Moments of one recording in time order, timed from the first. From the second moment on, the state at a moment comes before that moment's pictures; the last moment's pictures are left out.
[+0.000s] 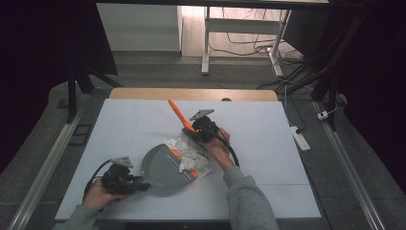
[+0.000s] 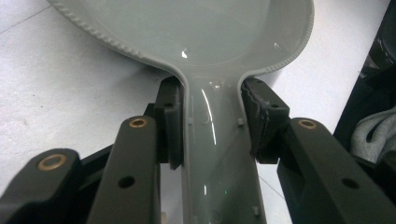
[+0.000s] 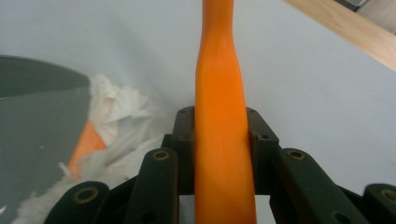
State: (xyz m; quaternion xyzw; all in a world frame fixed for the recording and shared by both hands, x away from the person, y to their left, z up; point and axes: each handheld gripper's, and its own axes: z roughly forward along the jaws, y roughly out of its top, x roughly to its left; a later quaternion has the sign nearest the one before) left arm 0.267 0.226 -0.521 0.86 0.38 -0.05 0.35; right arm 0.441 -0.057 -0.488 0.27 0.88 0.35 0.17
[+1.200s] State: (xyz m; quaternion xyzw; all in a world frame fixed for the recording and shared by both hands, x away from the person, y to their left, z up) left arm 0.265 0.225 -0.520 0.86 0.38 -0.05 0.35; right arm 0.391 -0.087 -0.450 0.25 0.86 0.41 0.17
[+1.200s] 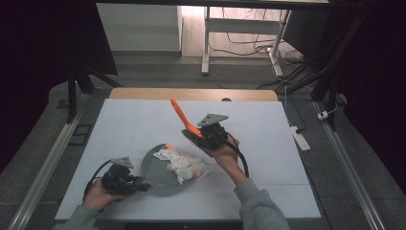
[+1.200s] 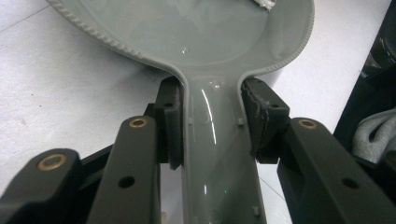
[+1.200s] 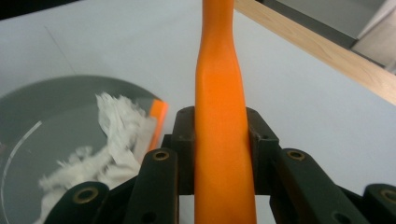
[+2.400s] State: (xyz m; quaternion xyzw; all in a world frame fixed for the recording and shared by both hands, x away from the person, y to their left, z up) left arm 0.257 0.226 -0.519 0.86 0.38 -0.05 0.35; right arm 0.360 -0.134 -0.477 0.34 0.85 0.35 0.18
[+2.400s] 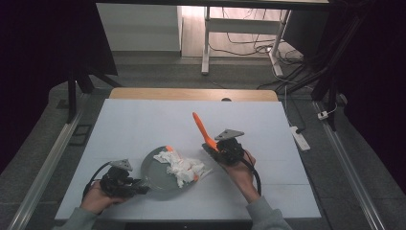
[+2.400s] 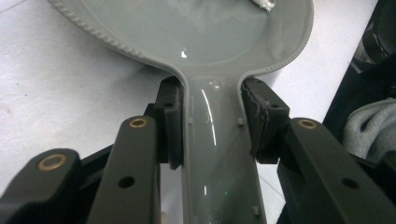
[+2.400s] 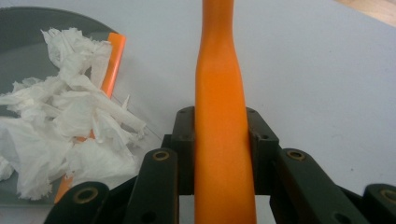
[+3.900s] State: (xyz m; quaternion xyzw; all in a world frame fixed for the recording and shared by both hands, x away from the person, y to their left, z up) left arm 0.253 0.218 -0.519 0.86 0.37 -0.06 0.34; right arm 0.341 -0.051 -0.492 0.30 0.87 0.36 0.15
